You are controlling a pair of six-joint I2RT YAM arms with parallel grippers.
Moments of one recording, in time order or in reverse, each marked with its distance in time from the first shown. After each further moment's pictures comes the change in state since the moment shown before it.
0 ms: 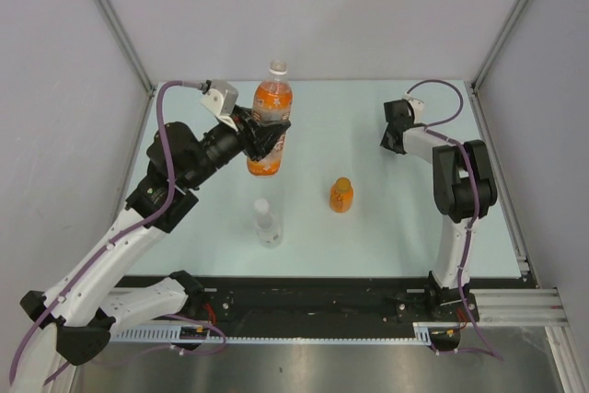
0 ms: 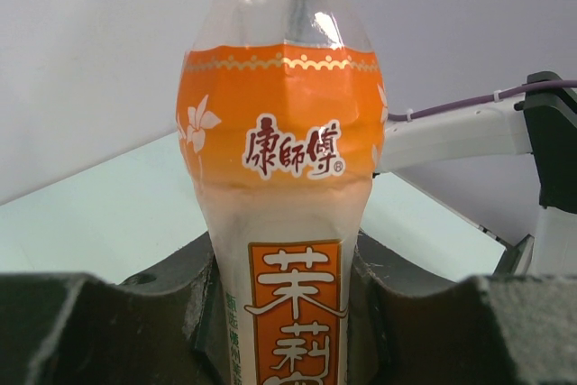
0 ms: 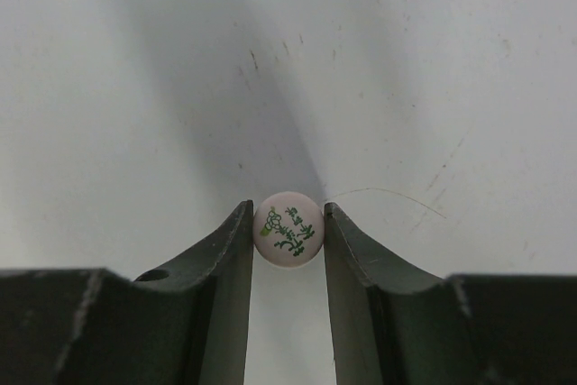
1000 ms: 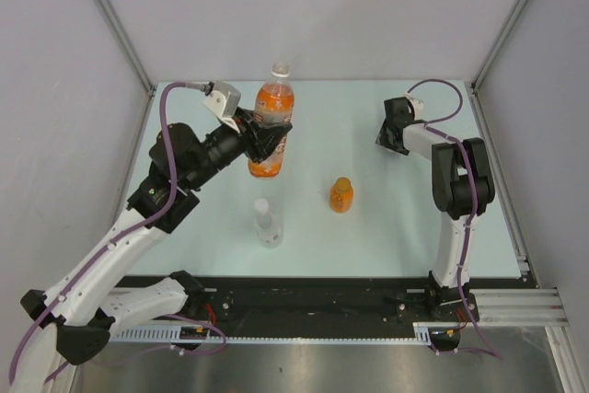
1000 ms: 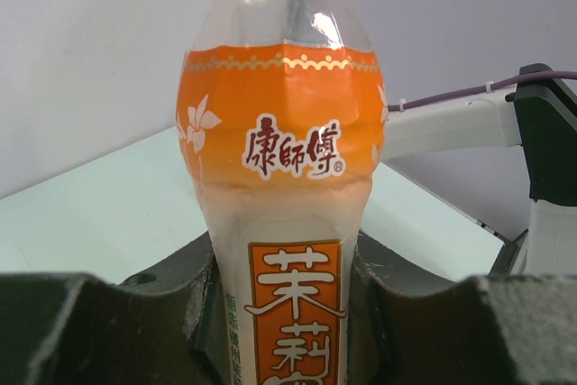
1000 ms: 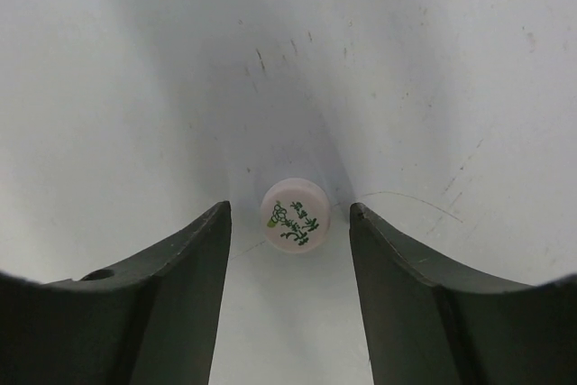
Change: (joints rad) left arm -0.009 0.000 -0.009 0.000 -0.002 0.000; right arm -0.010 0.045 0.065 -0.063 -0.041 0.030
